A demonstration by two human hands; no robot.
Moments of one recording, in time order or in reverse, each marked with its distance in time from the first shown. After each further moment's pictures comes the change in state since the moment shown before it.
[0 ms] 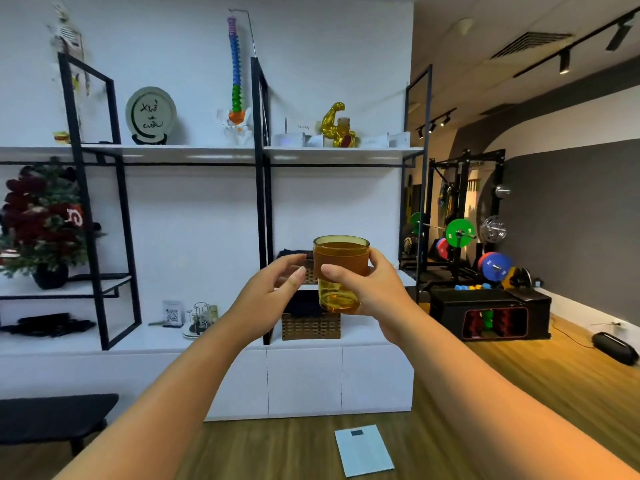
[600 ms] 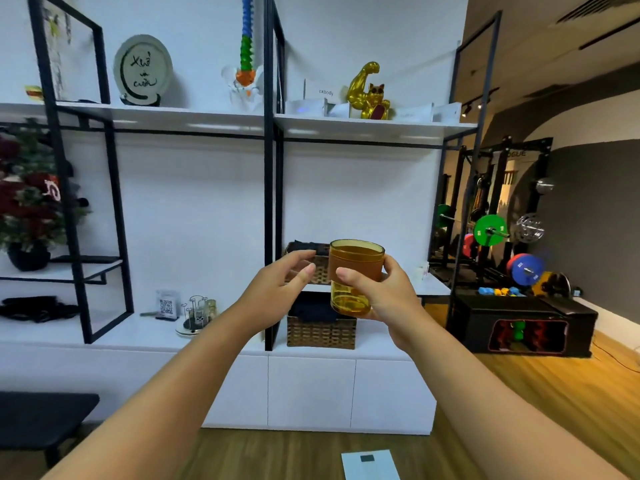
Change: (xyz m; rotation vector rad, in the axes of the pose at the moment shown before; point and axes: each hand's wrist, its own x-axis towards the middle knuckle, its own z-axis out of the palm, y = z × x) left_hand 0.219 -0.214 0.019 0.099 0.009 -0.067; right_hand 0.259 0.160 0.018 0.034 0.009 0.079
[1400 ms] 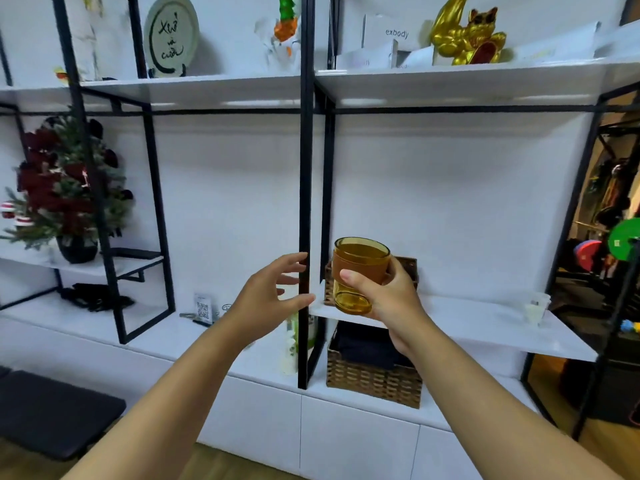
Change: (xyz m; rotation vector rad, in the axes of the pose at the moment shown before) left_hand 0.279 -0.253 0.027 0.135 0.178 -0.156; right_hand 0.402 0.179 0.046 0.054 -0.190 -0.005
